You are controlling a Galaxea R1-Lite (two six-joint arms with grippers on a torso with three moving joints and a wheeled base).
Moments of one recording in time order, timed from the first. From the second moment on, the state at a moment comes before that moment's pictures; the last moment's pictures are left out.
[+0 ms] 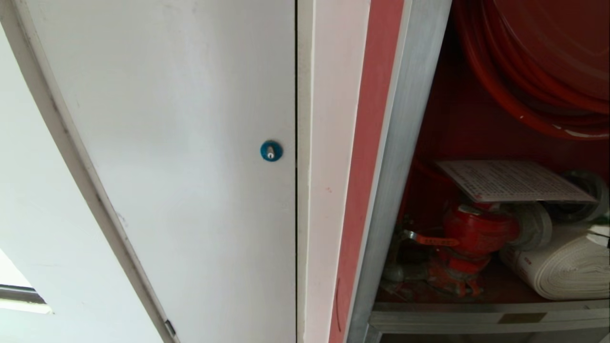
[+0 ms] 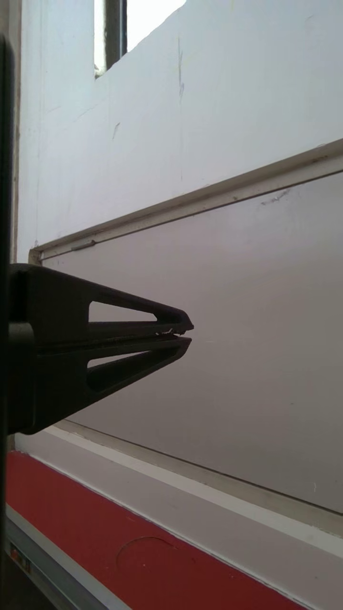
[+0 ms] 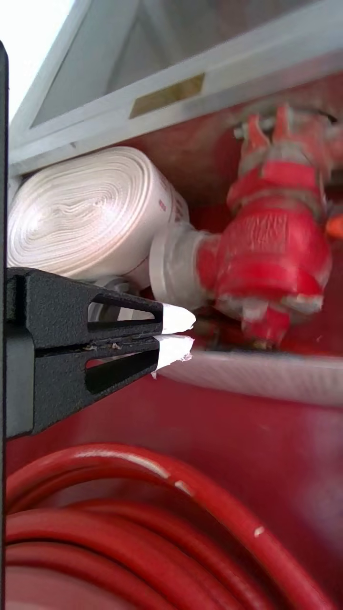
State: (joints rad) left arm 0.00 0.00 0.00 -0.02 -0.02 0.03; right arm -0.01 0.91 -0.85 0.28 0.12 -1.51
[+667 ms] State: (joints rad) left arm 0.00 0.00 0.00 -0.02 -0.02 0.03; right arm -0.07 0.98 -0.95 0.37 -0.10 -1.62
